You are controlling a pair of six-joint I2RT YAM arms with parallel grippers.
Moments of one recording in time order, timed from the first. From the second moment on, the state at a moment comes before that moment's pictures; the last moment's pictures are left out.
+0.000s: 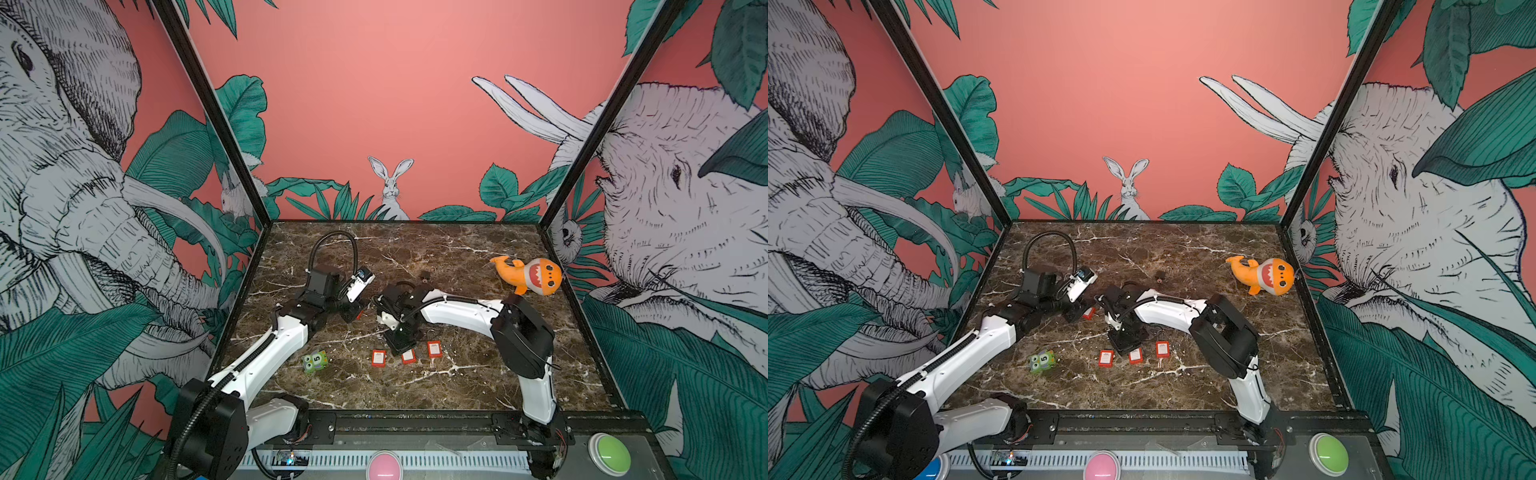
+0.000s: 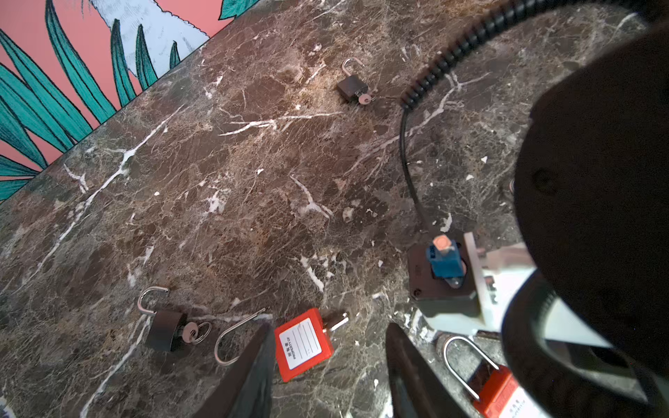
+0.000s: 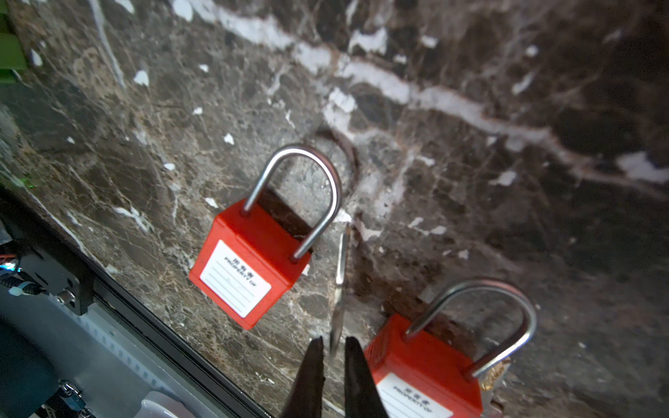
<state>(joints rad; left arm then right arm) -0.40 1.17 0.76 -0.31 0.29 0.40 0.96 2.01 1.46 -0.88 -0.34 0.34</state>
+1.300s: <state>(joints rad) -0.10 1.18 0.77 -0.08 0.11 -0.08 0.85 2.02 1.53 -0.42 -0.21 -0.22</state>
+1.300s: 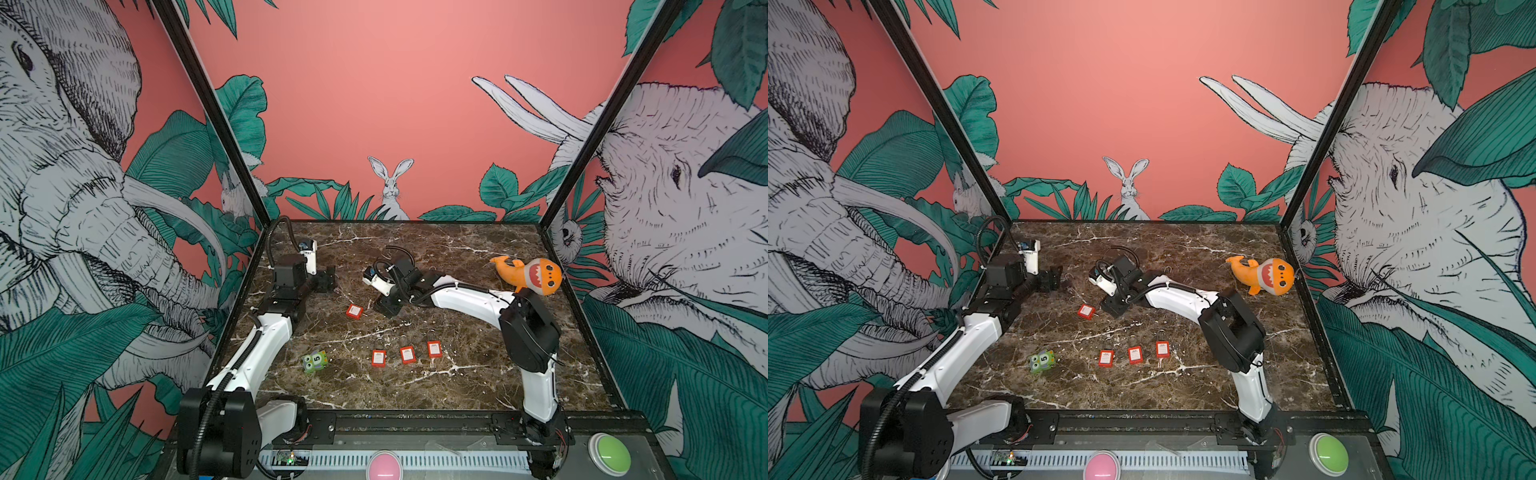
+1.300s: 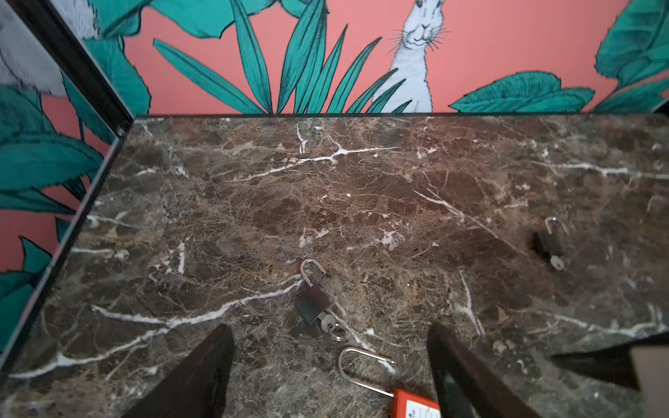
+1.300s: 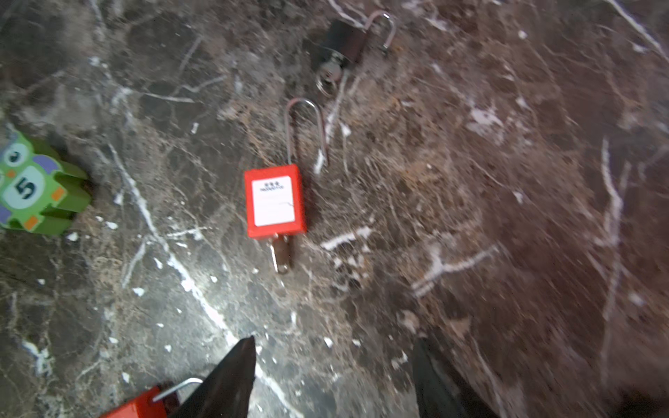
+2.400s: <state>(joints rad) -0.06 1.26 0.87 -0.16 0.23 -0.13 0.93 2.41 1.93 -0.51 -0.23 -0.27</state>
